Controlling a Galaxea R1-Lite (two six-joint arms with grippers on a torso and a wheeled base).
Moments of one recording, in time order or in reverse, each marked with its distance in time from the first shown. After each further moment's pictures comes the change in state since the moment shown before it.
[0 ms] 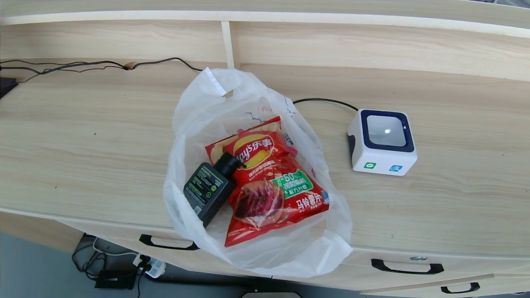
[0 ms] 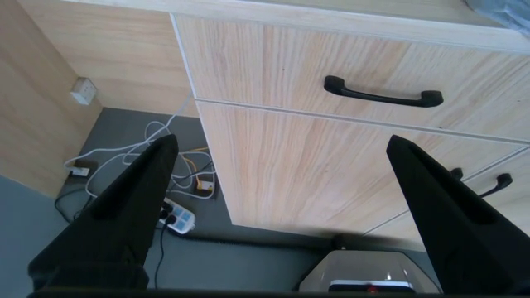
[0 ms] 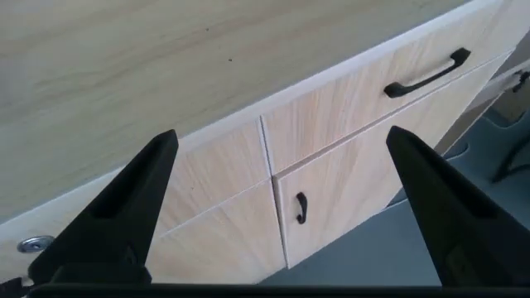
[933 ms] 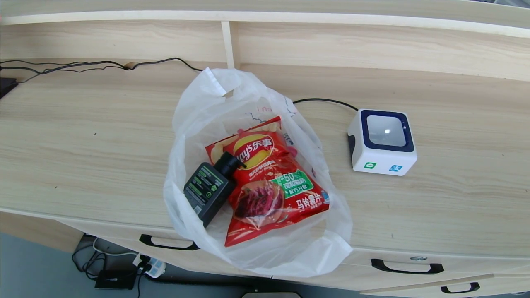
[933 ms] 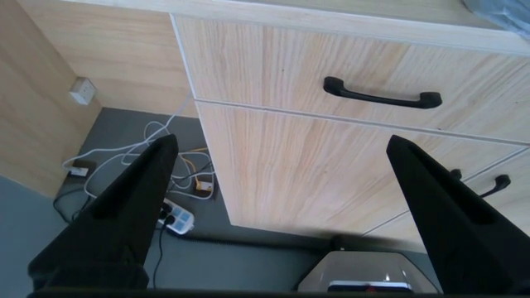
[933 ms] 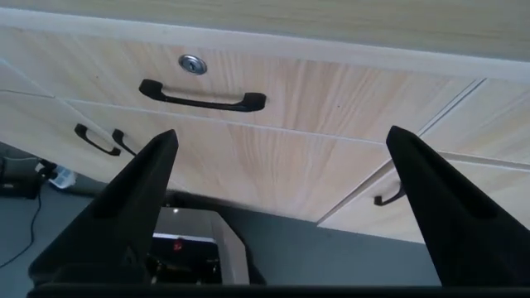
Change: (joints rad) left arm 0.000 0.000 0.000 -0.001 0.000 -0.004; right arm 0.000 -0.001 0.003 0.170 0.588 -0.222
